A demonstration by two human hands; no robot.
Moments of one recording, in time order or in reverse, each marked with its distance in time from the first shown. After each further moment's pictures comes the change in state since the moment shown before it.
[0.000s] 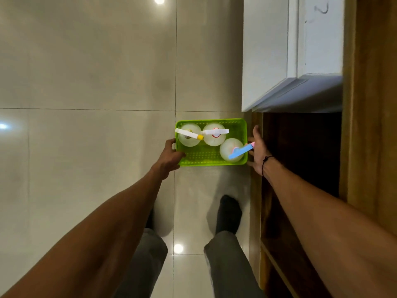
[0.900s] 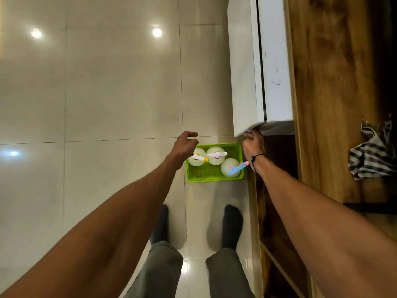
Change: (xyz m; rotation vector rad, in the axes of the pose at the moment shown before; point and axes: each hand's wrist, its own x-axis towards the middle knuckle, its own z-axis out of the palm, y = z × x) left_hand -0.119 0.156 -0.016 0.120 -0.013 0.224; right_hand -0.076 -0.086 0.024 -0.190 0.284 -0.362
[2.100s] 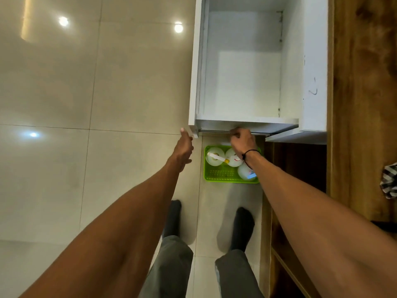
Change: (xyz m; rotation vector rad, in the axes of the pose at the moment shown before) left_hand -0.032 -0.005 -0.066 -0.230 0.064 -0.184; right_hand -0.034 -0.050 0.081 -0.370 -0.195 -0.142
